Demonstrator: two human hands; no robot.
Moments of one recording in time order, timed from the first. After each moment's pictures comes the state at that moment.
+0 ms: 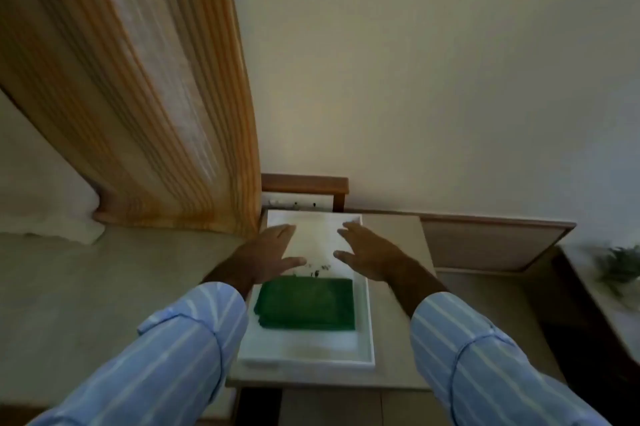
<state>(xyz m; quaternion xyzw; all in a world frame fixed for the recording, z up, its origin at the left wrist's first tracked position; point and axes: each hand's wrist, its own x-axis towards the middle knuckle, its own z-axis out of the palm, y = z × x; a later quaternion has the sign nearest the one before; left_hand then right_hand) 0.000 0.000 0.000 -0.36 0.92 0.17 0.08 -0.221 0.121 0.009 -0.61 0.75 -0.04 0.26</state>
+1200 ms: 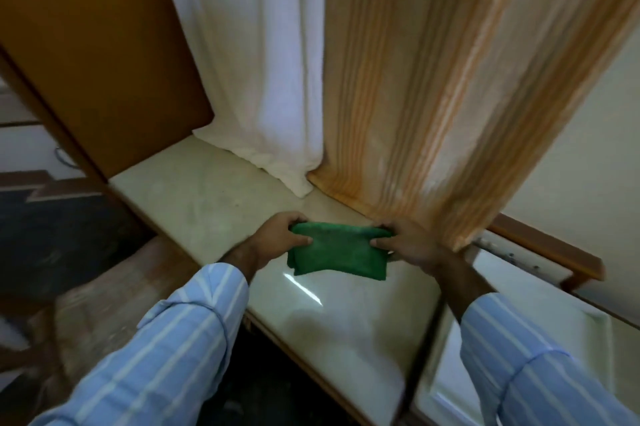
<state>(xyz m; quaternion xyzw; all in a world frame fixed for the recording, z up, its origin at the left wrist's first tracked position) 0.384 -0.070 0.020 -0.60 0.59 0.47 -0.27 0.095 -0.080 0.036 -0.62 0.58 -0.18 0.49</state>
